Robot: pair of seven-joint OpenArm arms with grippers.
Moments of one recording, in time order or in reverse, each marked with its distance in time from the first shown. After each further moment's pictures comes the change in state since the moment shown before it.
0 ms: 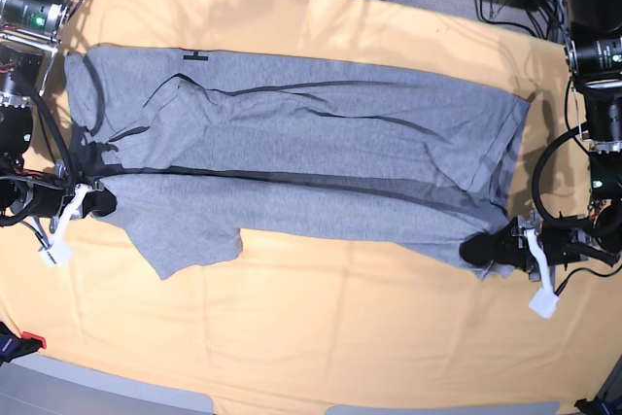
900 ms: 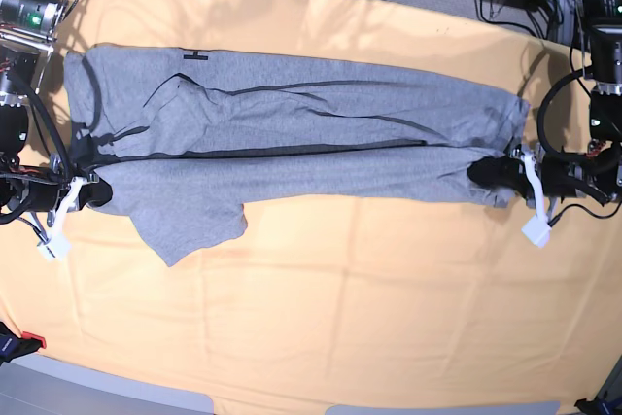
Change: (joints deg) left arm 16.1 -4.6 0.0 8.3 3.1 -0.1 -0.3; right arm -0.3 1.1 0.0 0.0 0.7 0.0 -4.0
